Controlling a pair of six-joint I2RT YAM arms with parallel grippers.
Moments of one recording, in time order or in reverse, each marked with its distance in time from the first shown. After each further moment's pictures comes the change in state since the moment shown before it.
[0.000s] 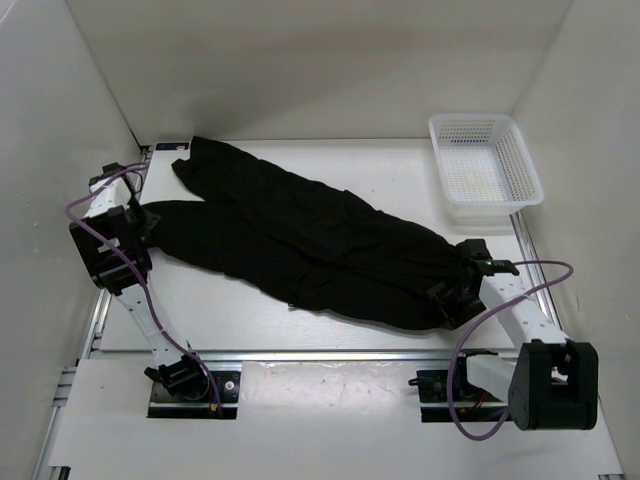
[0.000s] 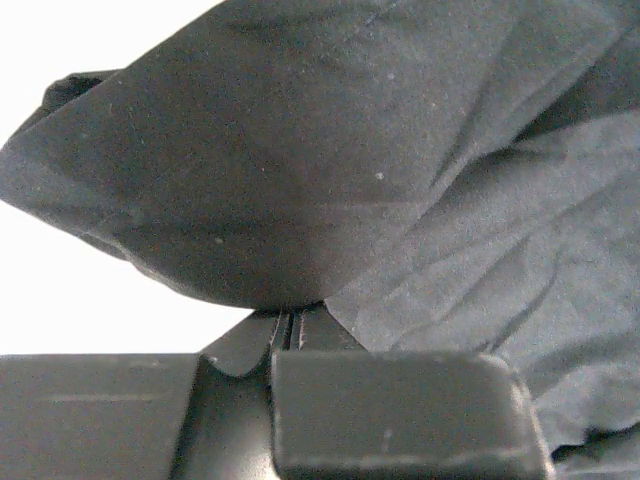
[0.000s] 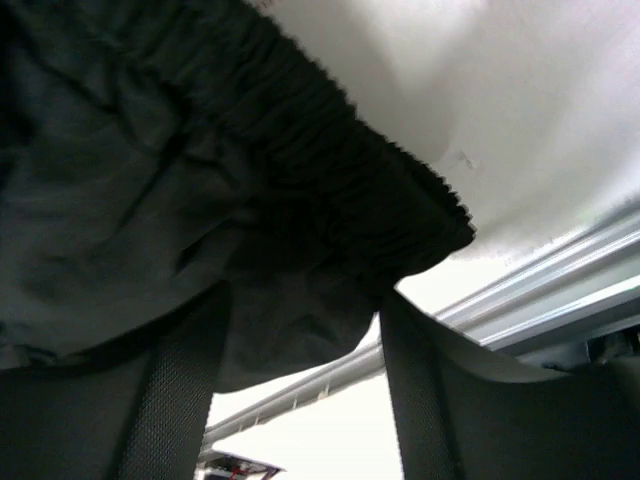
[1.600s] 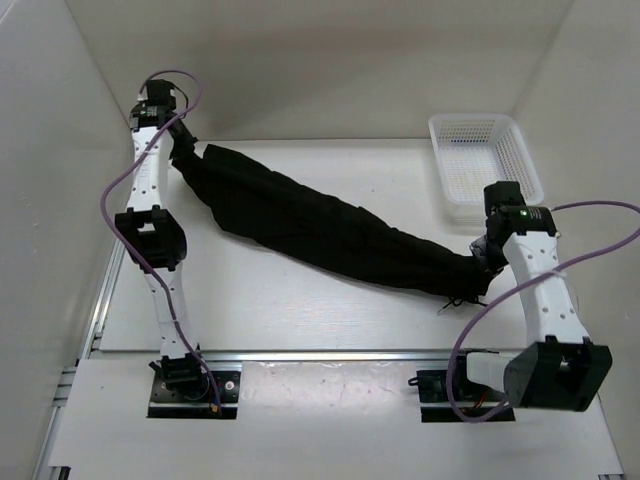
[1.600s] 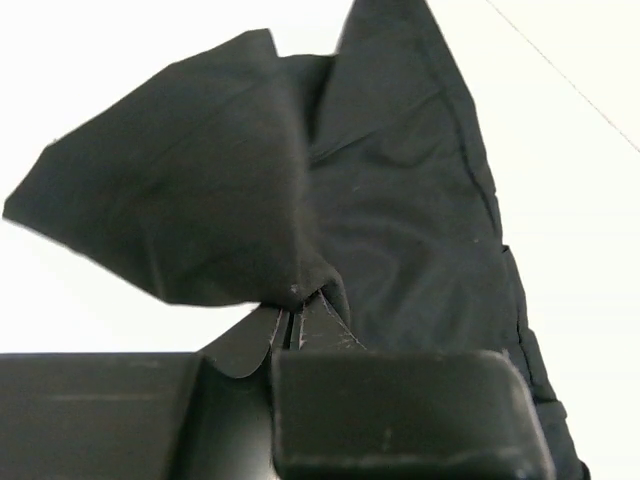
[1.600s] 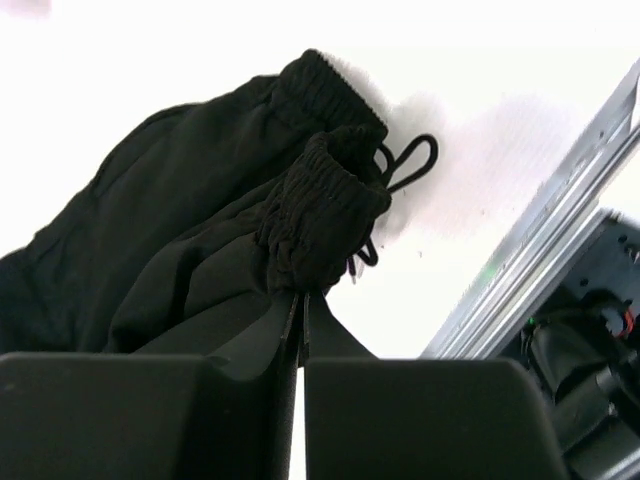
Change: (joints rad) left arm -0.312 0.176 0.827 -0.130 -0.039 0.112; right arm -0.054 0.080 0.562 -0.318 0.430 0.023
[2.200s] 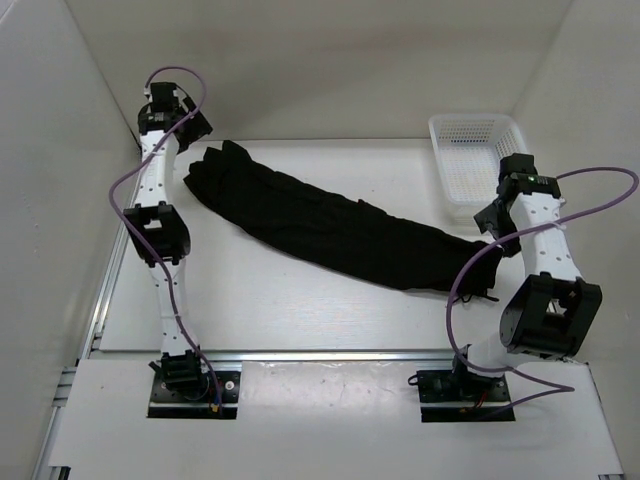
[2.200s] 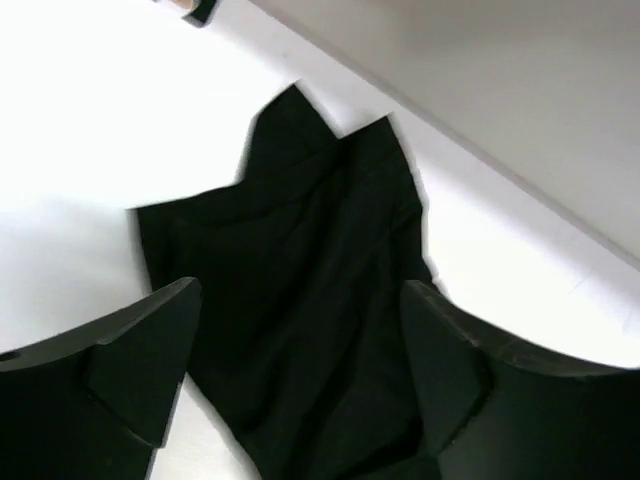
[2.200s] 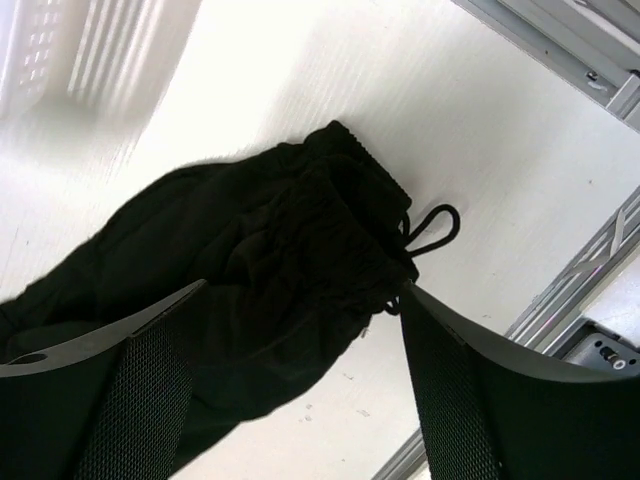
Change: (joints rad) left arm -0.016 0.178 0.127 0.243 0.072 0.016; right arm -0.145 0.331 0.198 0.143 0.002 -0.256
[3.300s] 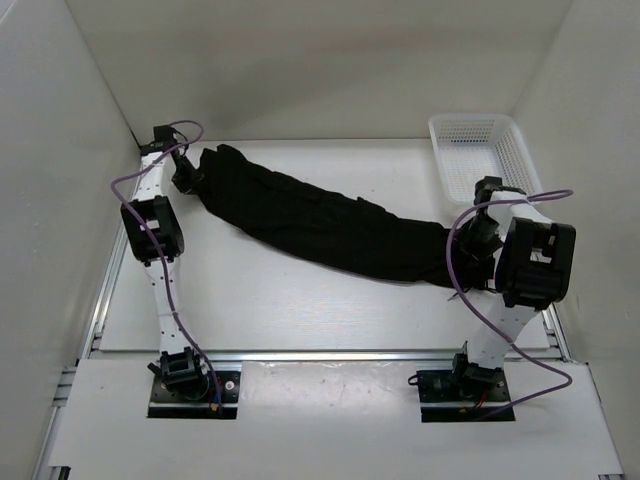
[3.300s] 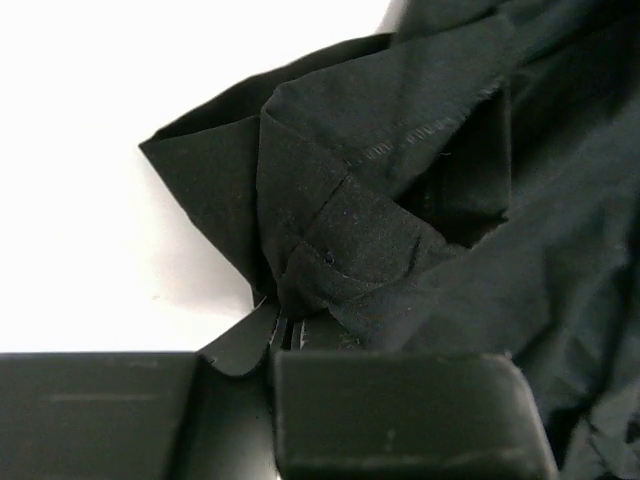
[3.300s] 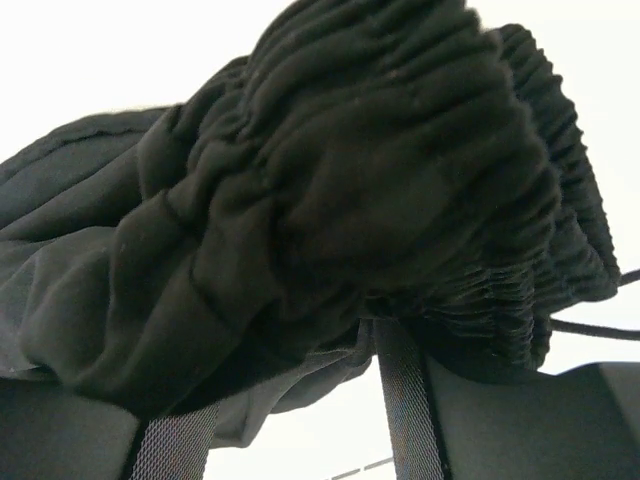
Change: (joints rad) left arm 0.091 0.093 -0.264 -0.038 0.187 0.019; right arm 0.000 0.345 -0.102 0.186 -0.303 -0.066
